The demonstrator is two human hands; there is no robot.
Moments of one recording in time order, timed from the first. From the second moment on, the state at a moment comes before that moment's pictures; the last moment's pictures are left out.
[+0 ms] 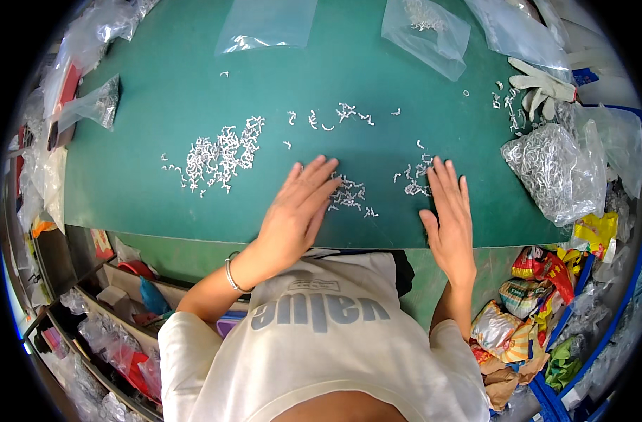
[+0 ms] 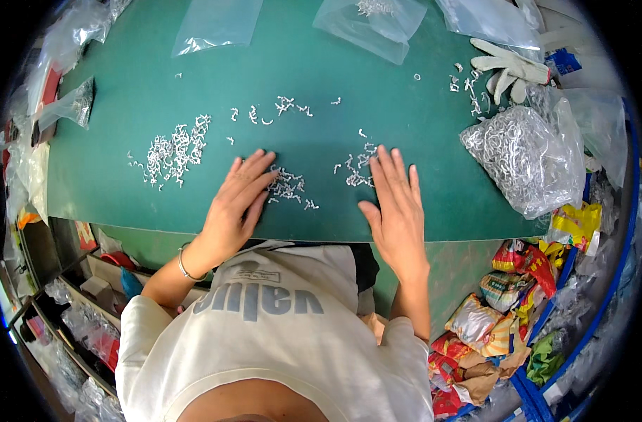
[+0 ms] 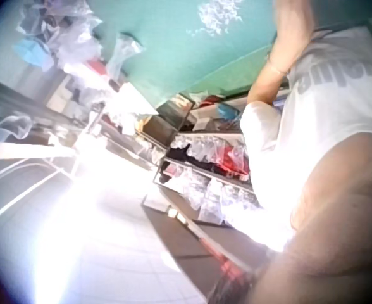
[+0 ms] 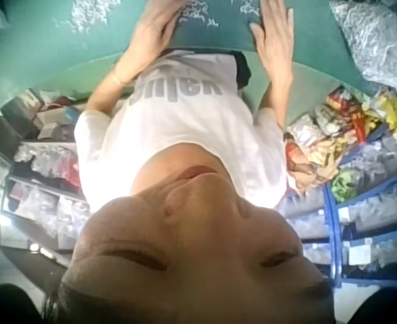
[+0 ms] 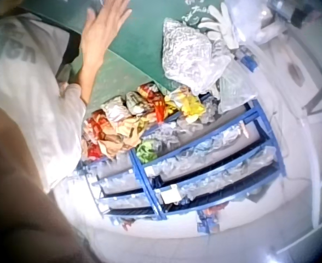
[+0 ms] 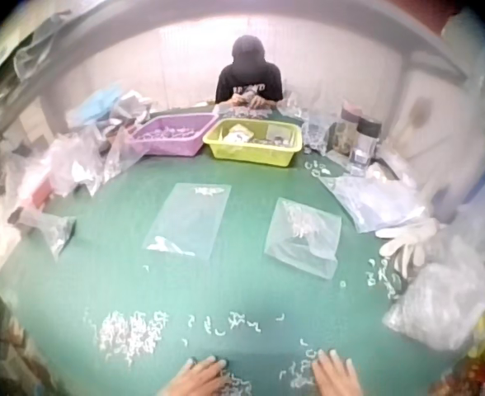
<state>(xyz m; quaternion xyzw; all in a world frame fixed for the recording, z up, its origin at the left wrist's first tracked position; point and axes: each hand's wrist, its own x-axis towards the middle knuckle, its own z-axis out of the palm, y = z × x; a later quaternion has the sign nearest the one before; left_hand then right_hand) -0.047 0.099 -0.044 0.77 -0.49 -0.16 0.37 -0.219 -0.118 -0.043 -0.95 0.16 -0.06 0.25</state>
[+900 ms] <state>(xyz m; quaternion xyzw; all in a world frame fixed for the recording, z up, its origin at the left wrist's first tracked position) -0.065 0.112 -0.040 0.79 -0.57 -0.17 0.11 -0.233 -0.090 -0.027 -0.97 0.13 0.05 0.21</state>
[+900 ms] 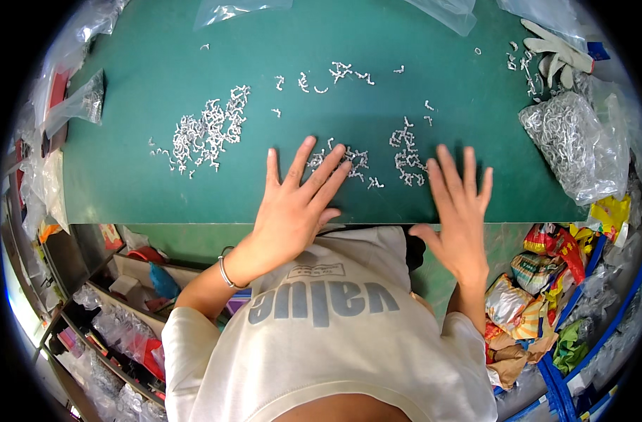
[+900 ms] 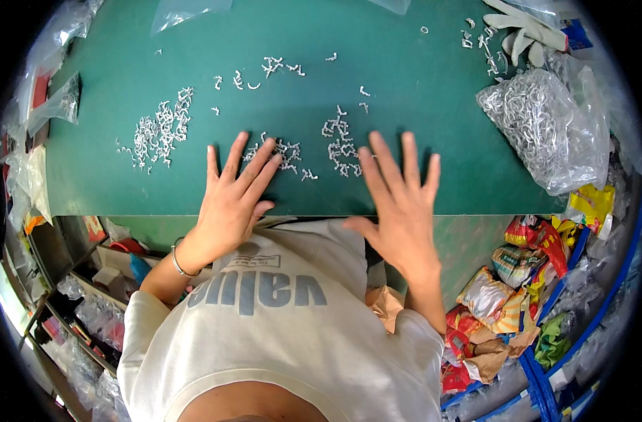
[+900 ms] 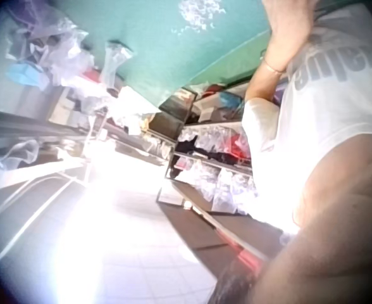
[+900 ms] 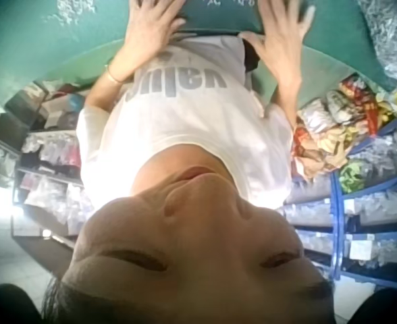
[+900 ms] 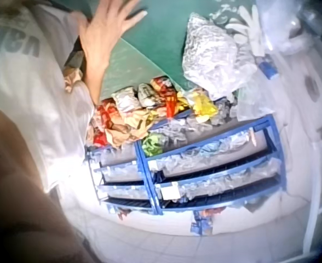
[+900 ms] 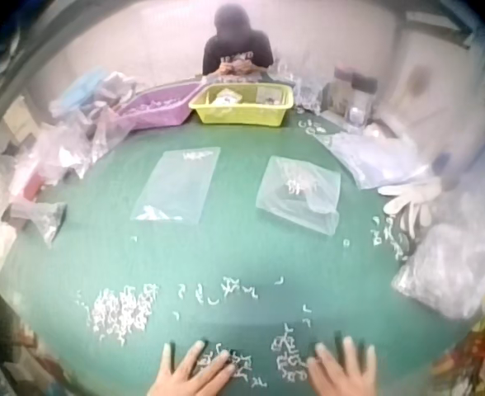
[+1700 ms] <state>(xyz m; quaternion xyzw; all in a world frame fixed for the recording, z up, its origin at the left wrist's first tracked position) -0.061 0.122 -0.039 0.82 -0.53 -0.16 0.15 -0.215 -0.076 -0.029 -0.97 0.15 0.04 0.18</state>
